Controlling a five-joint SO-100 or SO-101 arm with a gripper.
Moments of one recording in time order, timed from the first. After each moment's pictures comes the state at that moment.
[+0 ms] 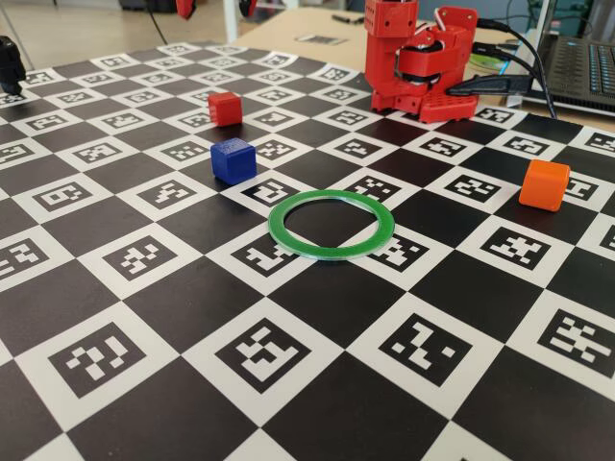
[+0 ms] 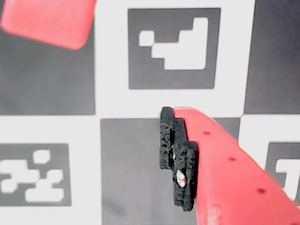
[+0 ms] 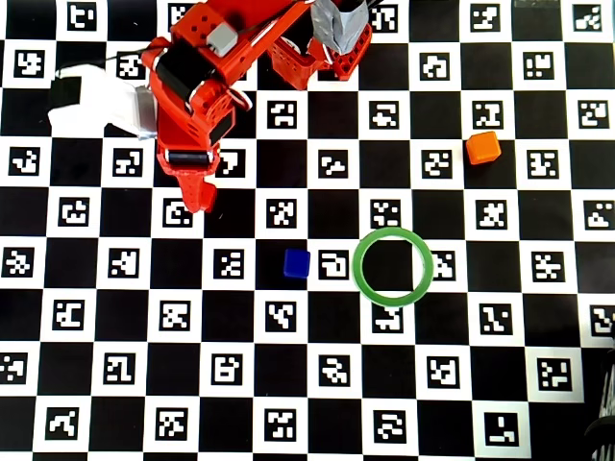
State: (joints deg) arm 43.2 104.3 106.0 84.5 -43.2
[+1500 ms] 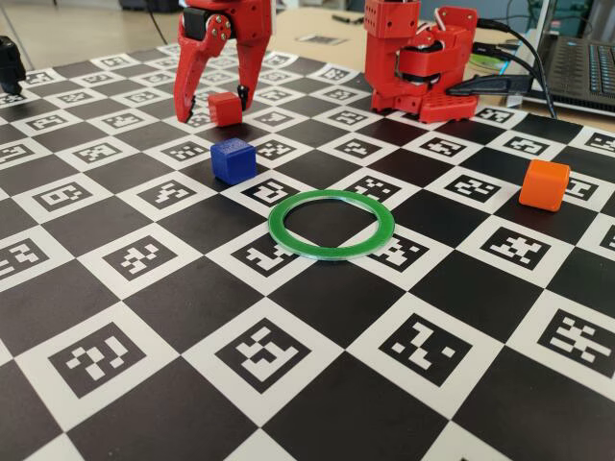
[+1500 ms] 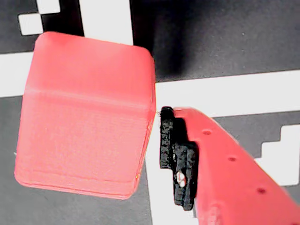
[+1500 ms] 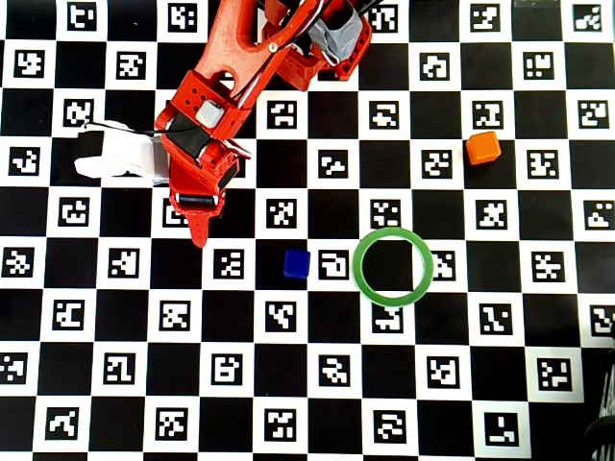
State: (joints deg) arm 39.7 91.1 119.5 57.9 -33.3
